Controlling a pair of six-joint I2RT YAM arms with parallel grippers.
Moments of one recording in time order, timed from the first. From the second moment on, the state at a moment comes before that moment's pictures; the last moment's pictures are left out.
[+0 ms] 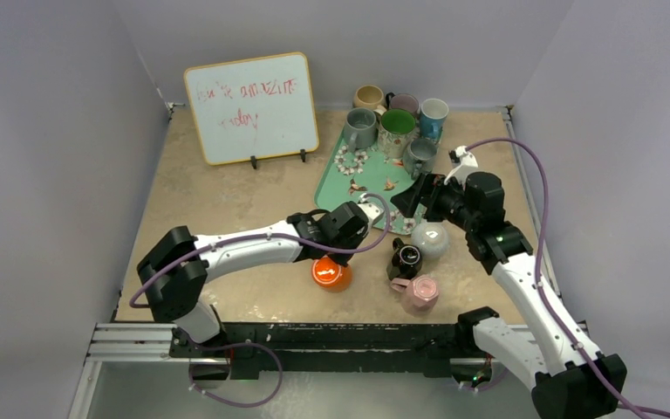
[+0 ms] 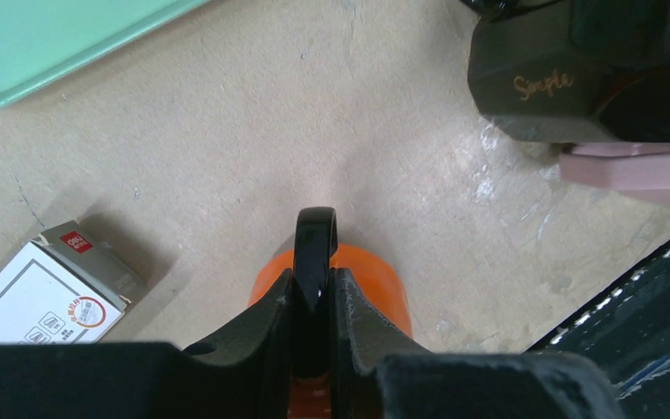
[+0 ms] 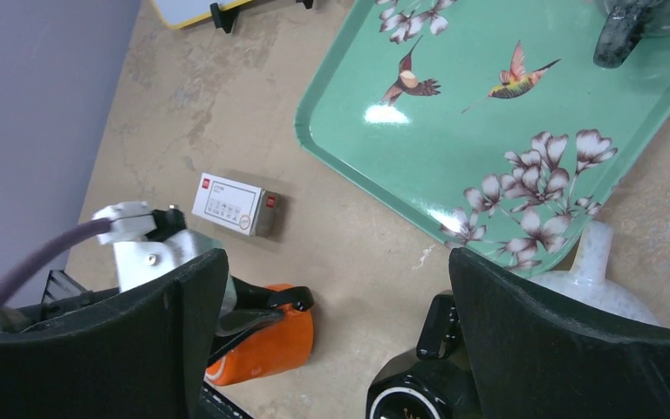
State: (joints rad) left arm -1.03 1.60 1.11 -0.45 -0.14 -0.26; right arm 0.28 0.89 0.78 -0.31 -0.30 0.49
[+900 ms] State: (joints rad) left arm -0.83 1.30 0.96 -0.31 -0.03 -0.33; right arm 0.28 0.88 0.63 -0.03 -0.57 0.52
